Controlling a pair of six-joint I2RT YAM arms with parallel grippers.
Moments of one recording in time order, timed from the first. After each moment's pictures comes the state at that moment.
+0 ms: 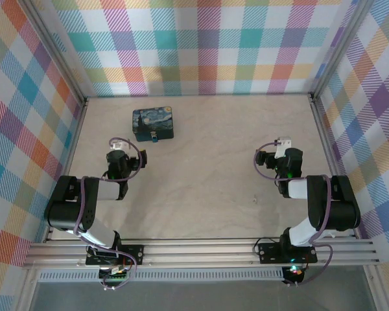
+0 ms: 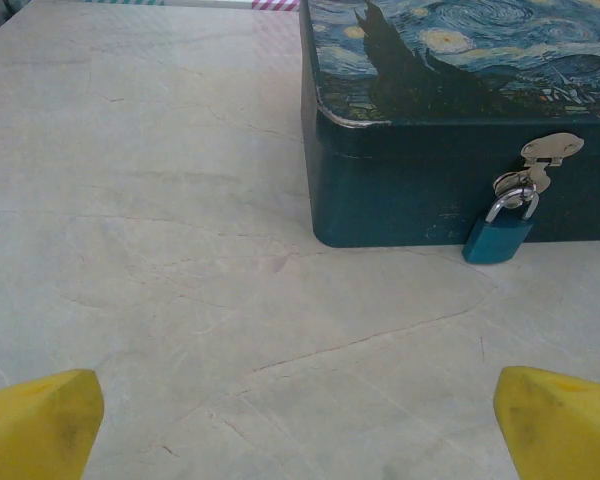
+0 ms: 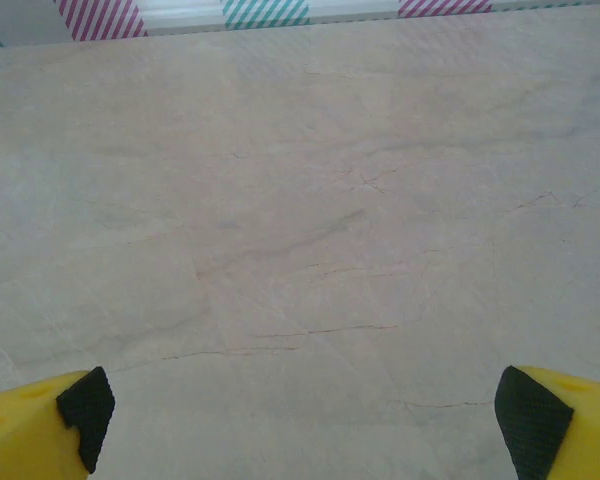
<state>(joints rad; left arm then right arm) -0.08 1.56 0.42 0.73 -0.13 -0.09 -0.01 1.54 0.40 0.73 -0.13 0.03</state>
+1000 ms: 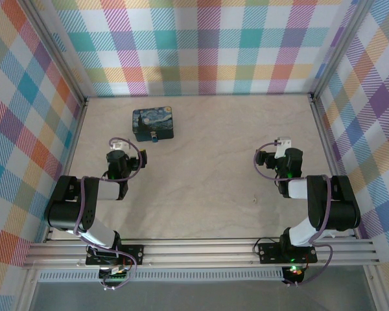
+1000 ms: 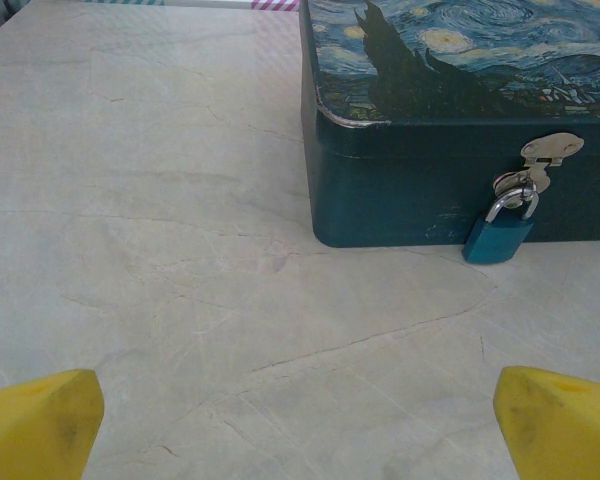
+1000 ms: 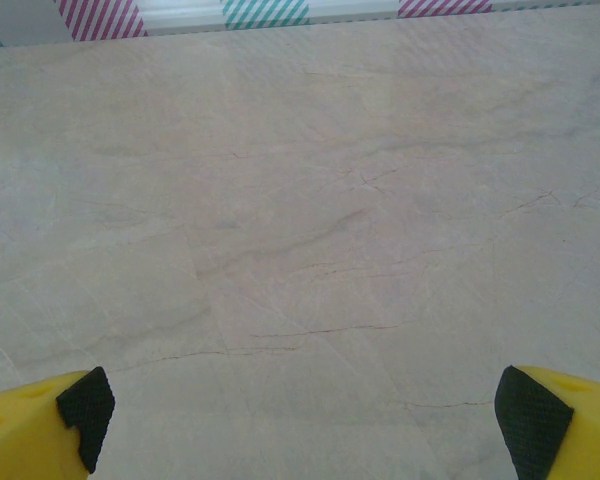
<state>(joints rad) -0.08 1.56 0.42 0.73 -0.13 -0.09 -0.01 1.54 0.40 0.73 -0.13 0.03</state>
